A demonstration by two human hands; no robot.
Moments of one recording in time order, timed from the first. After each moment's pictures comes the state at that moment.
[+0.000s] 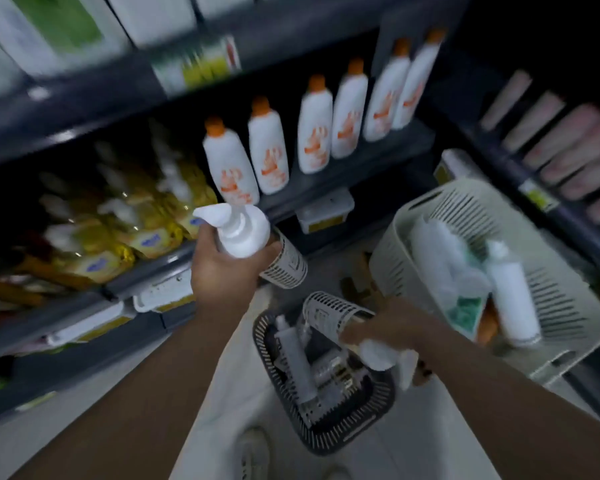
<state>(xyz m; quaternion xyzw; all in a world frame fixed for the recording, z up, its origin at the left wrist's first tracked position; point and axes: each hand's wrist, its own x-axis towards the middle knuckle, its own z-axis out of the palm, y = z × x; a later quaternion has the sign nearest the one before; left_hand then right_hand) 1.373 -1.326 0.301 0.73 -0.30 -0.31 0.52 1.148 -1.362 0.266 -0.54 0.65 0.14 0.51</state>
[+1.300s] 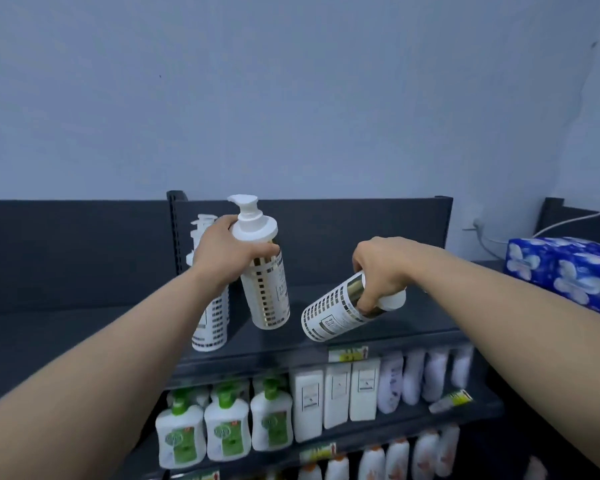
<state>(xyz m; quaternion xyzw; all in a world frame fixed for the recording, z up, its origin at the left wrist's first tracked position) 1.516 -1.316 0.932 0.67 -0.42 -0.11 0.60 1.310 -1.429 0.966 -0.91 0.40 0.05 -0.07</state>
